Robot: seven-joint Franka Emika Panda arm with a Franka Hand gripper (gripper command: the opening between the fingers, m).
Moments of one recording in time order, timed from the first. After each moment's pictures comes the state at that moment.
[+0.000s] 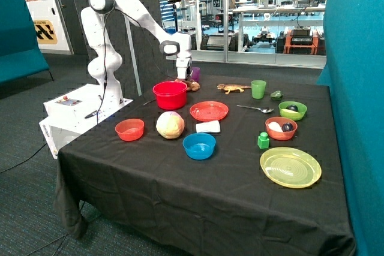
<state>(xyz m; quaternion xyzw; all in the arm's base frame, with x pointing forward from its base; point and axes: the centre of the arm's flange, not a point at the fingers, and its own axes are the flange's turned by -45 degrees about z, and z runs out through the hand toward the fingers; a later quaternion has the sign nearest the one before) 0.383 0.232 0.300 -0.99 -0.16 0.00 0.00</state>
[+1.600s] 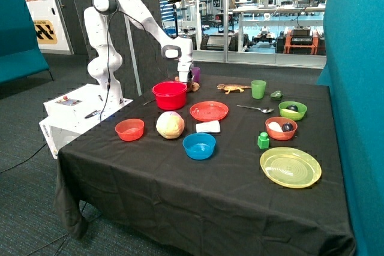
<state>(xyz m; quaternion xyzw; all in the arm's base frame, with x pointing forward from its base) 0.396 0.223 0.280 -0.99 -0.16 0.00 0.00</state>
